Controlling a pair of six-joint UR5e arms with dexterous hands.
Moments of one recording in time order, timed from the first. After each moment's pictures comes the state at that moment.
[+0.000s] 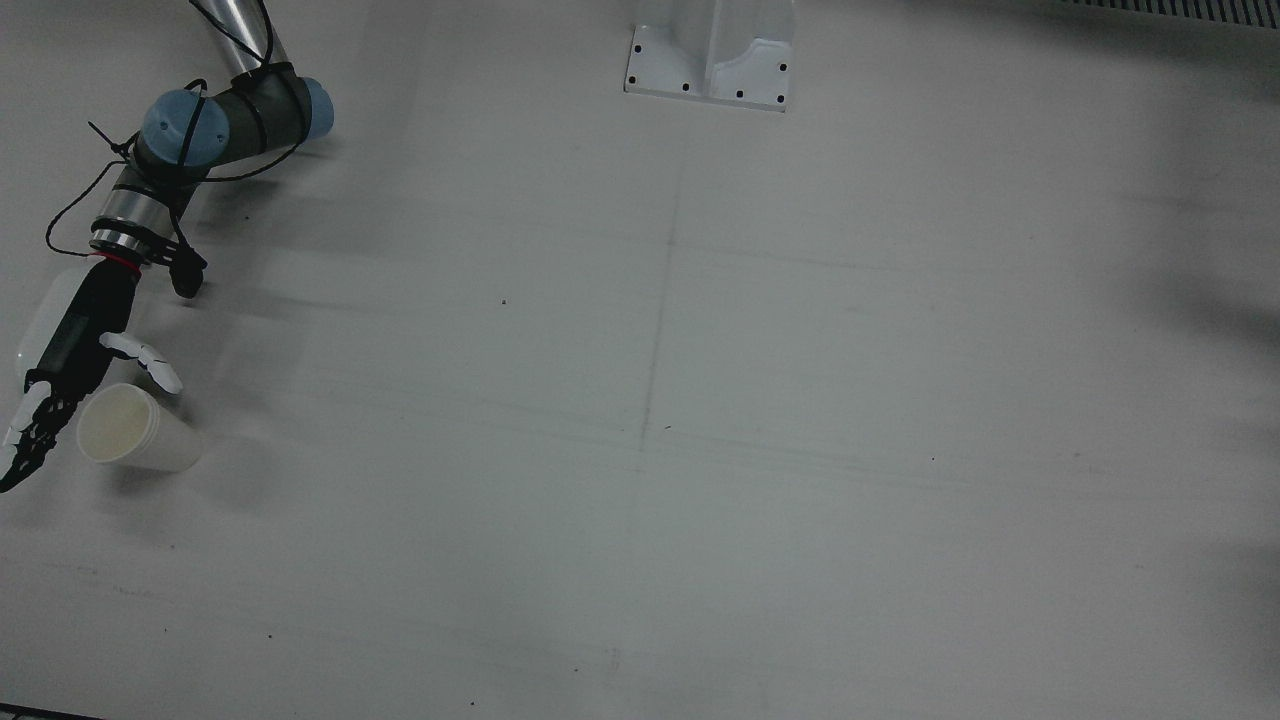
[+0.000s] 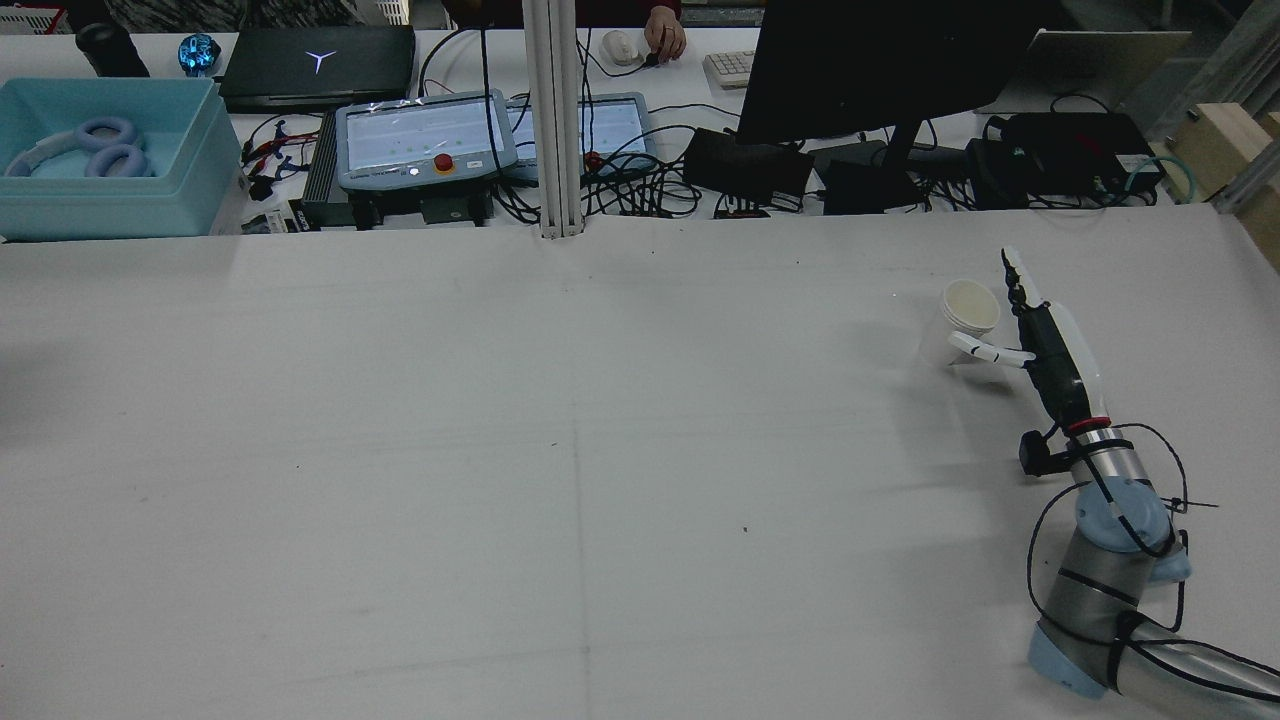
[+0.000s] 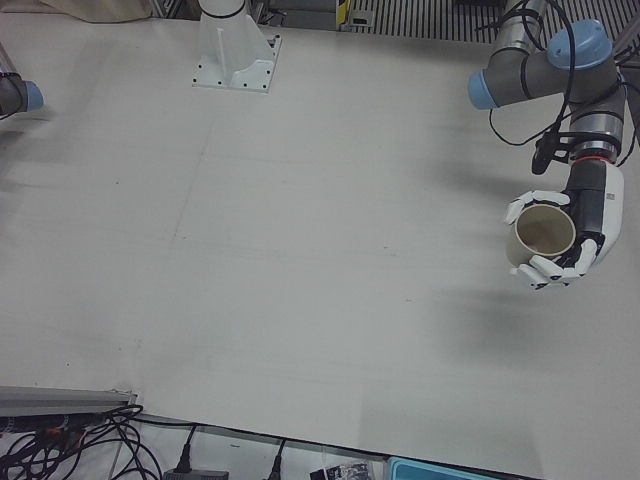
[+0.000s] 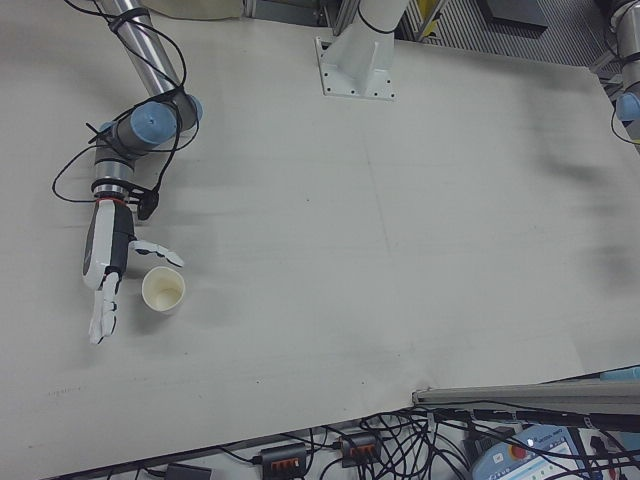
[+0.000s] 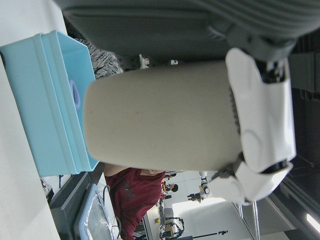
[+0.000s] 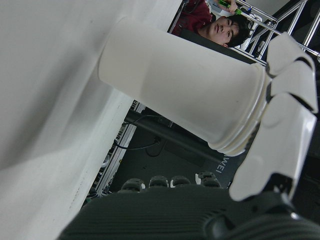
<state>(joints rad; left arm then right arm) -1.31 -1.48 -1.70 -0.11 1.47 0.22 0.73 -1.37 1.24 -2.94 -0.68 -0.48</state>
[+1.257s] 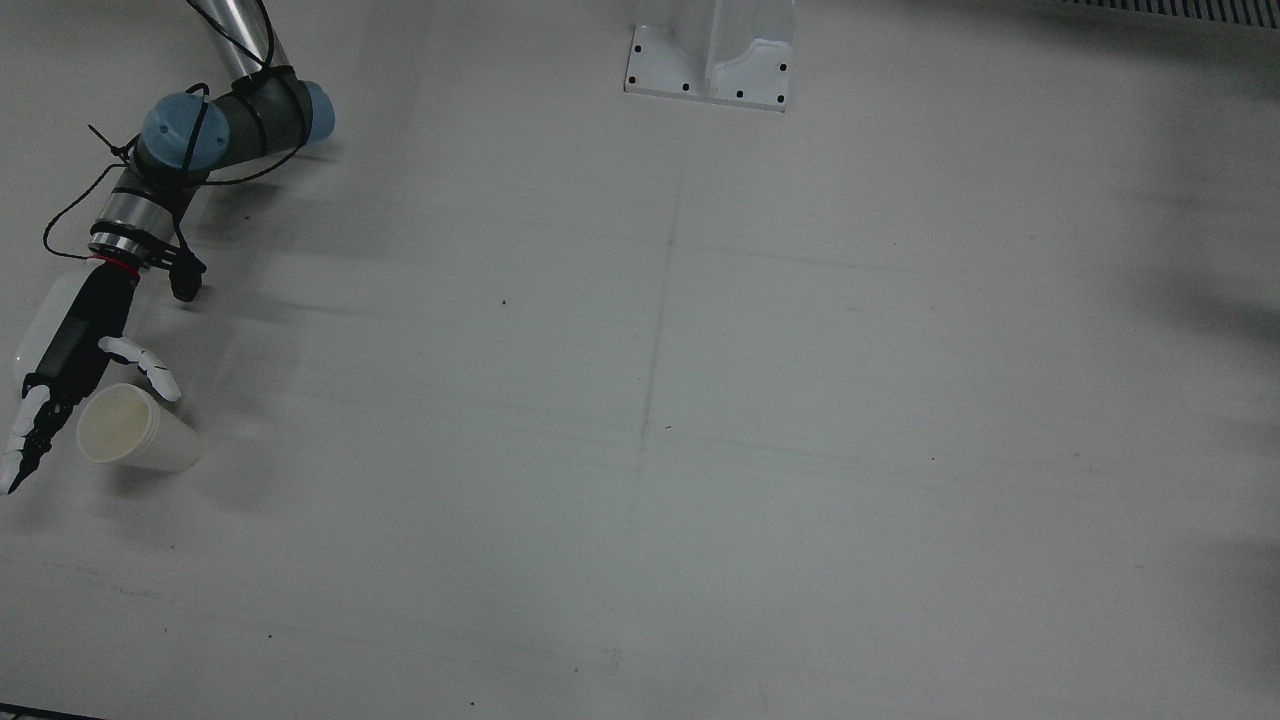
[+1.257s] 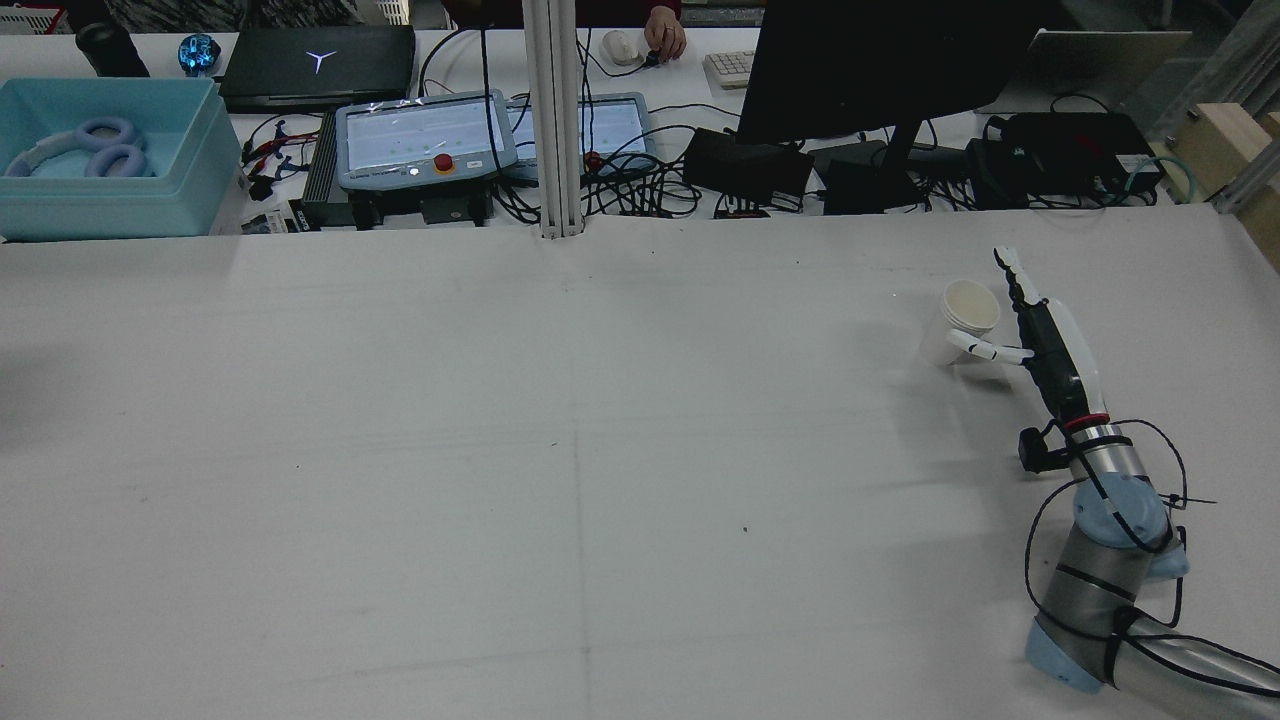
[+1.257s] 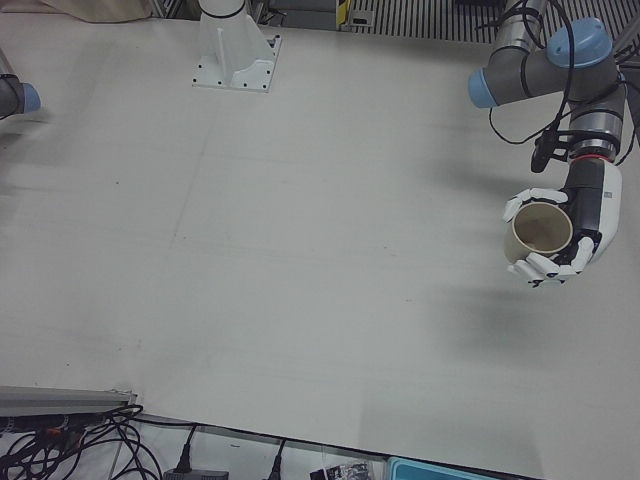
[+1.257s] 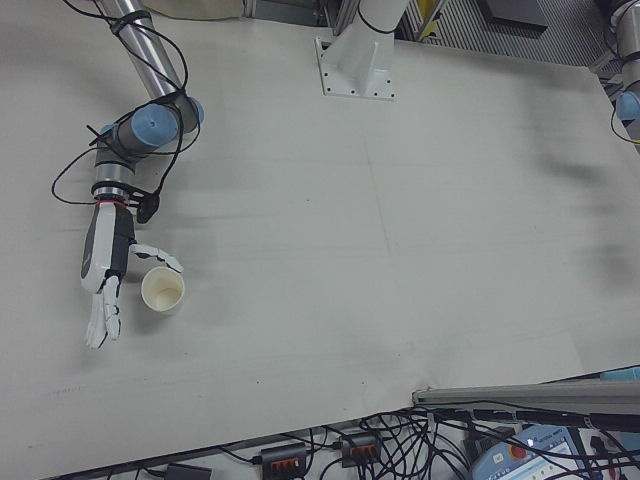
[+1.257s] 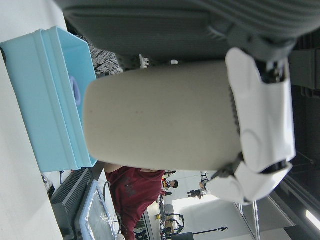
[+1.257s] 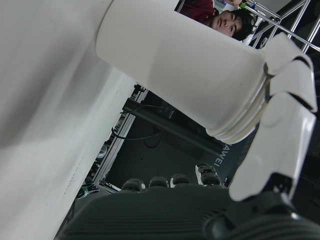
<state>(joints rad) -1.31 -1.47 -1.71 -0.11 1.48 0.22 0.75 -1.36 1.23 -2.94 -0.68 -0.51</state>
